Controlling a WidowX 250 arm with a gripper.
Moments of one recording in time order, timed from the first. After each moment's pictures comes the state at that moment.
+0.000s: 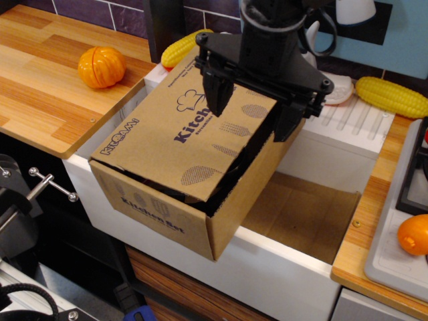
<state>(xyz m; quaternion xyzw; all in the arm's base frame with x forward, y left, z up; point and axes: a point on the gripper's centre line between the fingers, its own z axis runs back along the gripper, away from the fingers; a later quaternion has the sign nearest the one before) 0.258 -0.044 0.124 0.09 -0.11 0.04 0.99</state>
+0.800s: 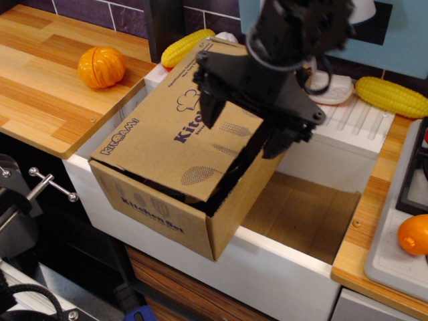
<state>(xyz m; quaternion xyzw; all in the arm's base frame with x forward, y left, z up) 0.254 -0.040 0.107 0.16 -0.13 0.03 0.98</state>
